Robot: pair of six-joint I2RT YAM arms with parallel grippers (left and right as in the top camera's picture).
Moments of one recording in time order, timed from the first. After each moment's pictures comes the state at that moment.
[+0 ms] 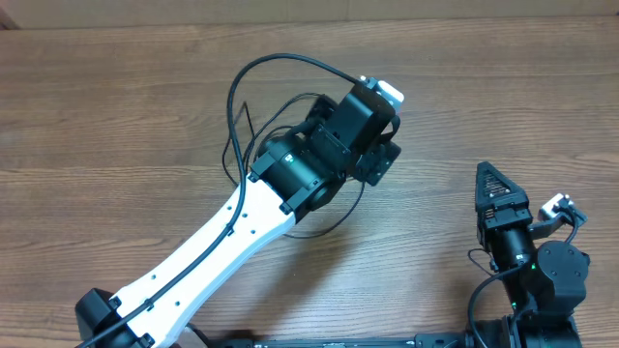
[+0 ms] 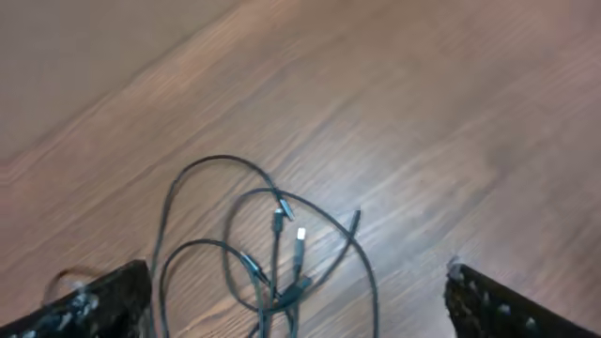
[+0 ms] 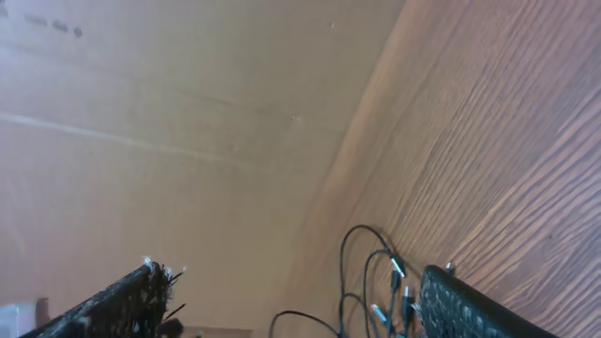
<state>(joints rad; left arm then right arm) -0.80 1.60 1.61 -0.80 -0.26 -0.07 -0.03 0.35 0.46 -0.32 -0.16 1.21</state>
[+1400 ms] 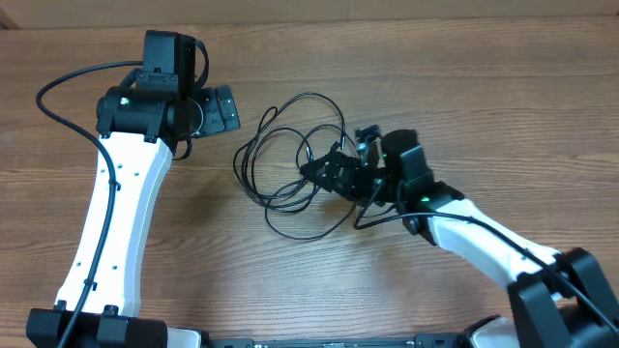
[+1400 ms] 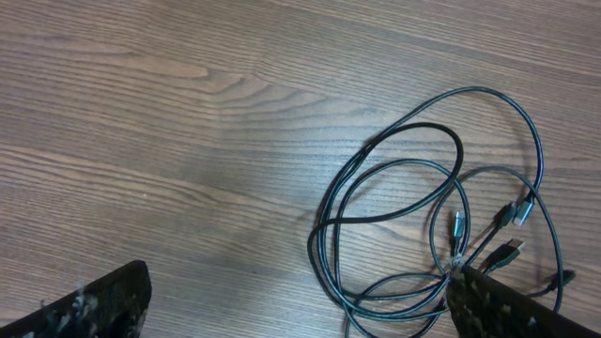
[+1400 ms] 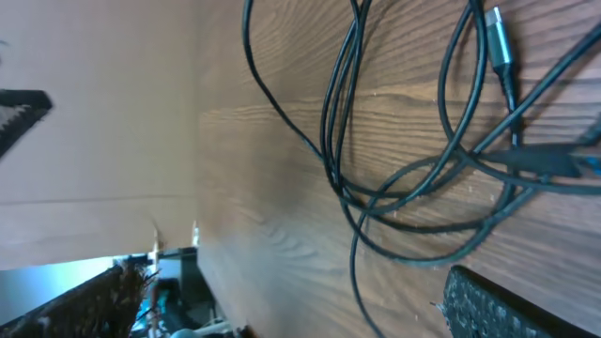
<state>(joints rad) -0.12 1.58 1.61 -1.10 -0.10 -0.36 0.48 1.57 0.75 0.20 -0.64 0.92</state>
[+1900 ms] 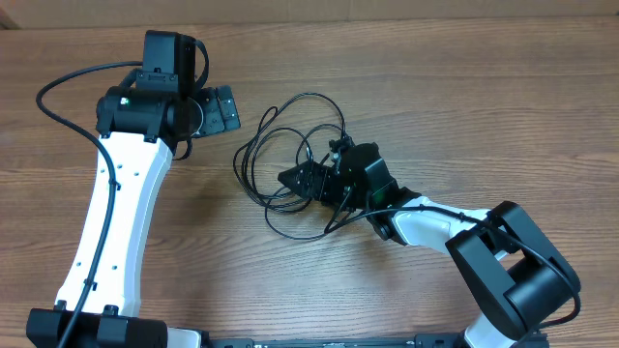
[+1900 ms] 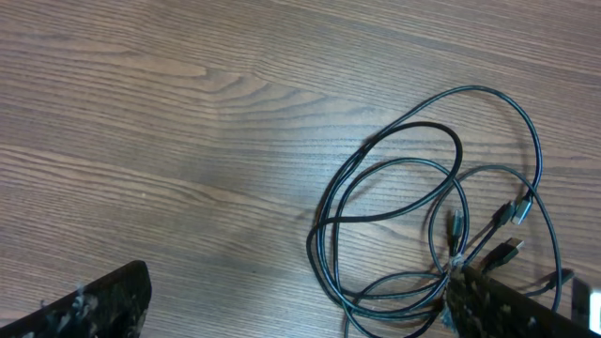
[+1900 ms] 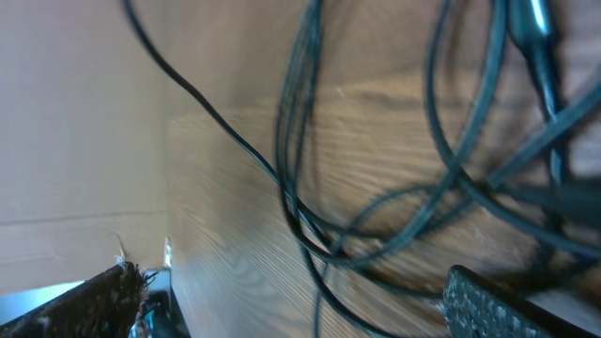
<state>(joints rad) -0.12 1.58 1.61 -1.10 -0.09 -0.36 0.59 1.81 0.76 0.48 -0.51 1.01</state>
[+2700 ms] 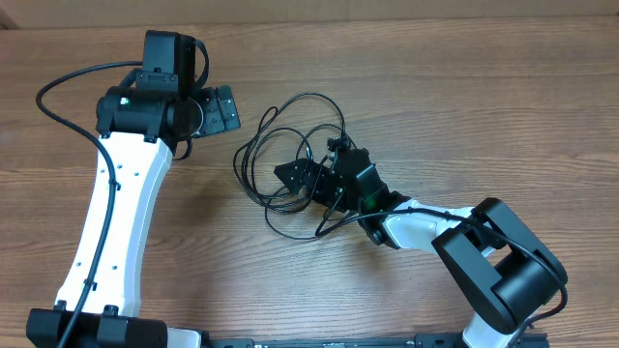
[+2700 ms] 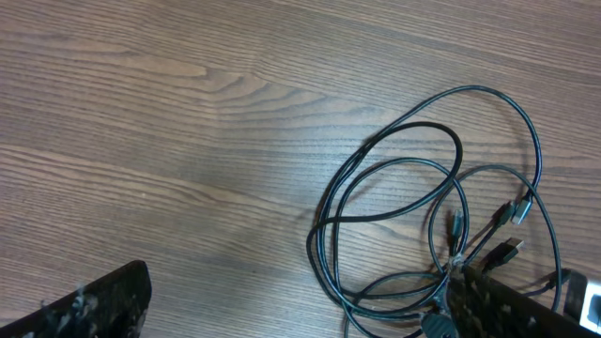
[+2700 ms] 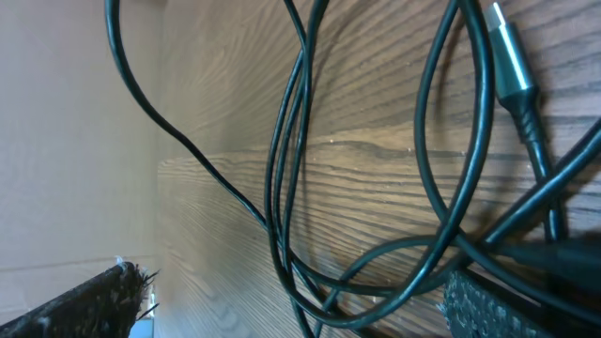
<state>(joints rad) -0.12 1.58 1.61 -1.10 -0.09 -0.36 0.64 1.86 0.76 0.57 -0.35 1.06</state>
